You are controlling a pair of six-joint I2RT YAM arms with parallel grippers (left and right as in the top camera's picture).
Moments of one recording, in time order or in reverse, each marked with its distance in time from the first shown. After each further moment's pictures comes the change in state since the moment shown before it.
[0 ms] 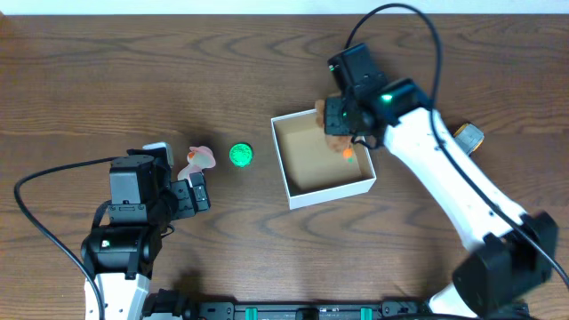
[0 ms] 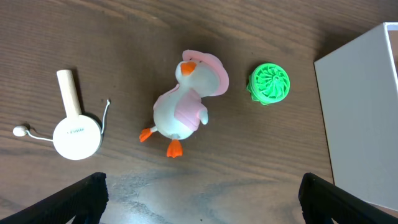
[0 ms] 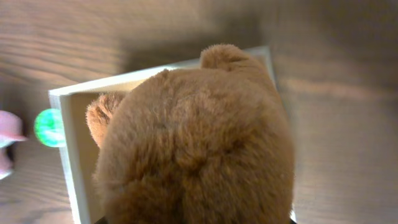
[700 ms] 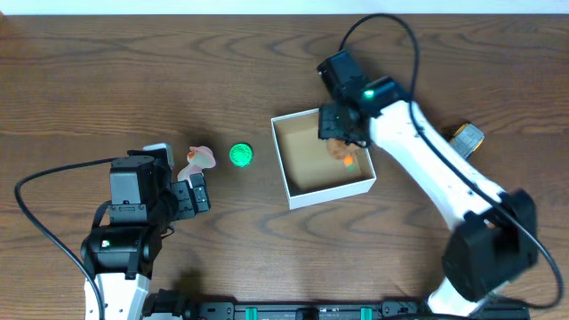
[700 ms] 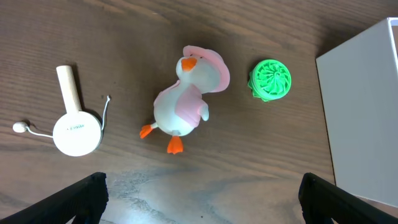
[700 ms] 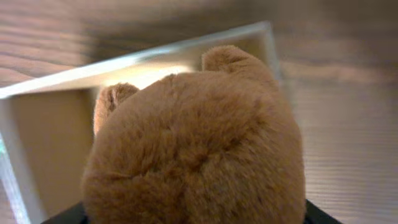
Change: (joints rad) left arm 0.000 0.000 0.000 -0.011 0.000 0.000; right arm -0.011 0.047 -0.002 -0.002 0.023 0.008
